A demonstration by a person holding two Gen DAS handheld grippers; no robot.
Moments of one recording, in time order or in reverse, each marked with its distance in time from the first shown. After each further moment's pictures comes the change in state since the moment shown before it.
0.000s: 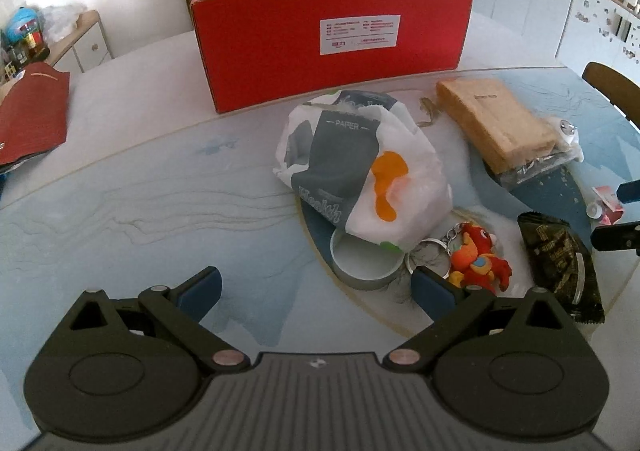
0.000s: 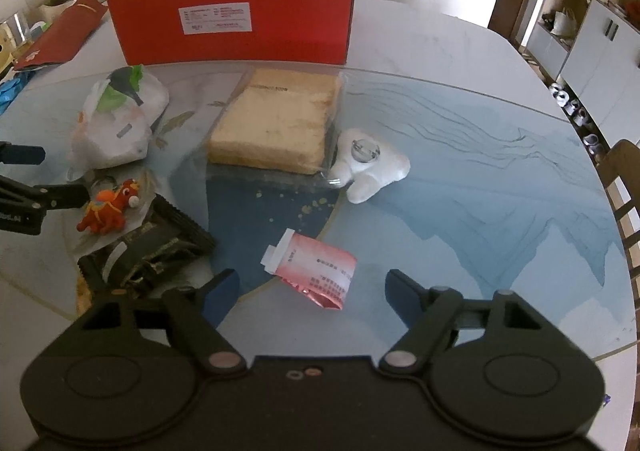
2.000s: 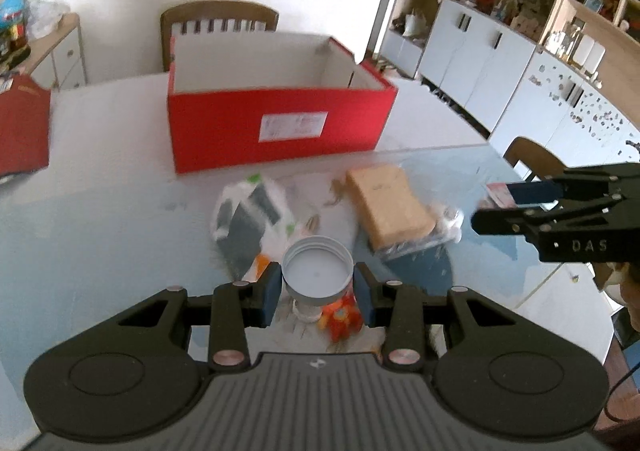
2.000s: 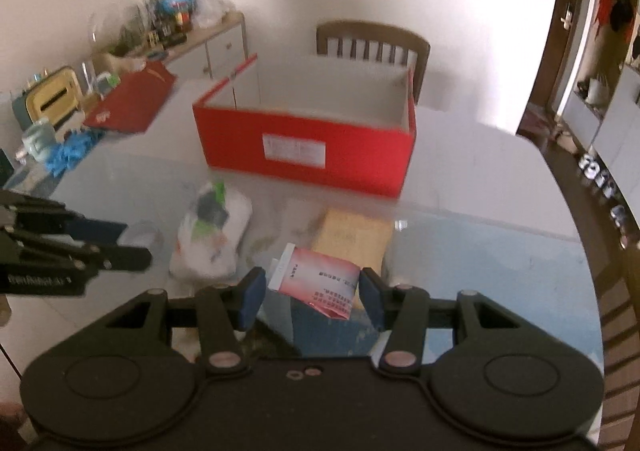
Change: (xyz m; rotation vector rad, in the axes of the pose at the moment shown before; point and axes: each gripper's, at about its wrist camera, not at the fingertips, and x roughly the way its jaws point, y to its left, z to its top) left arm -0.094 -0.009 0.044 -0.109 -0.084 -0.210; right arm -0.086 0.033 0.073 -0.099 -0.186 0.113
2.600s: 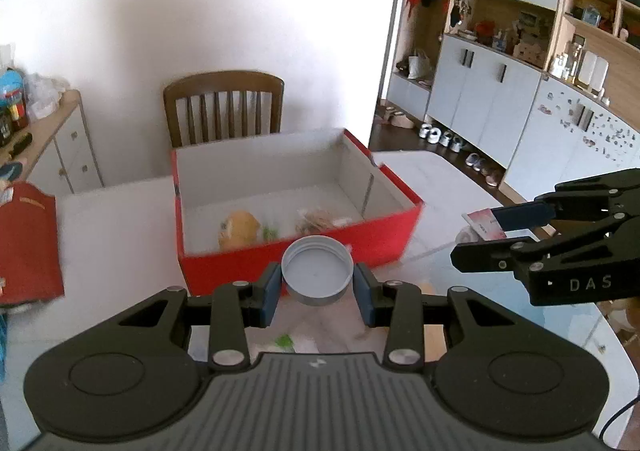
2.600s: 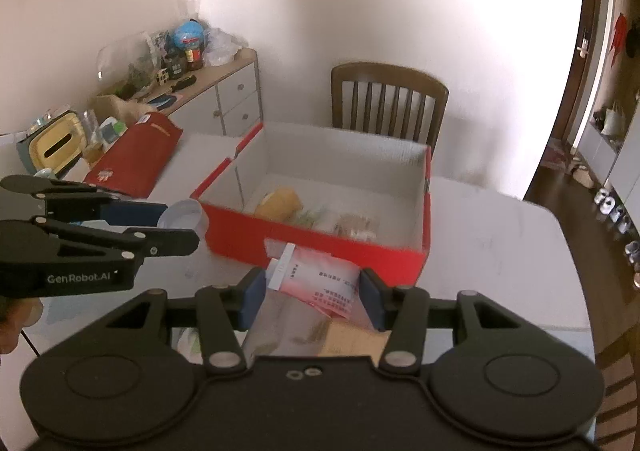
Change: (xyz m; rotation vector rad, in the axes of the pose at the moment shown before) left arm 0.014 0.007 0.108 0.083 -0.145 0.070; right arm 0.025 -0.012 0.095 -0.028 -0.075 0.047
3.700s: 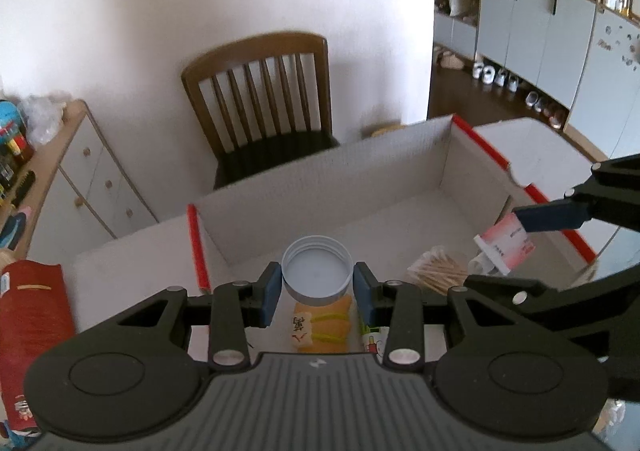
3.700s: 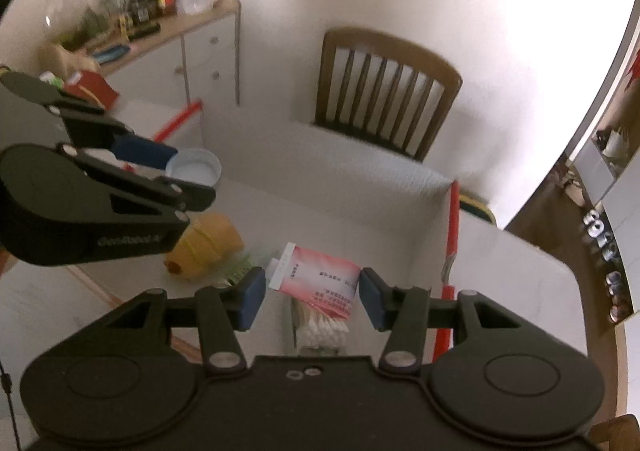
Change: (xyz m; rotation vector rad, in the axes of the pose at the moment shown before) left arm 0.166 0.047 0.086 0.119 0.180 0.170; right arm 0.160 -0.023 0.062 -0.122 0.142 -0.086
